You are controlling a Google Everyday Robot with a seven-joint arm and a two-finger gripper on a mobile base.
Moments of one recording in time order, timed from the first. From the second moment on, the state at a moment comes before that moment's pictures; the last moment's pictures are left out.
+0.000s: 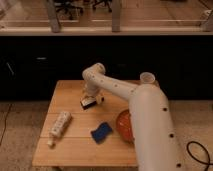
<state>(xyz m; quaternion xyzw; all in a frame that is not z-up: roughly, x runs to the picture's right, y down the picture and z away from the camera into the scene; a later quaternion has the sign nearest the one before) -0.091 0.051 0.963 -0.22 -0.19 -0.40 0.87</state>
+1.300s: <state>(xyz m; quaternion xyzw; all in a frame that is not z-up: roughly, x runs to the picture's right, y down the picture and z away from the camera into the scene) -0.097 0.056 0.954 -0.22 -0.18 -0.40 0.87</state>
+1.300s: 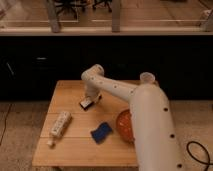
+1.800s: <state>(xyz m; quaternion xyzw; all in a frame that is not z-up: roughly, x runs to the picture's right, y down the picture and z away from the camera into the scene) -0.112 0.056 0.929 -0.23 -0.19 -0.40 0.86</state>
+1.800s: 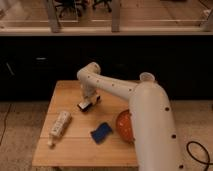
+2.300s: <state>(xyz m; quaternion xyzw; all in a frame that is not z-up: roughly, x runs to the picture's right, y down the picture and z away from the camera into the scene) -0.114 0.053 0.908 -0.24 -0.20 -0.40 0.86</state>
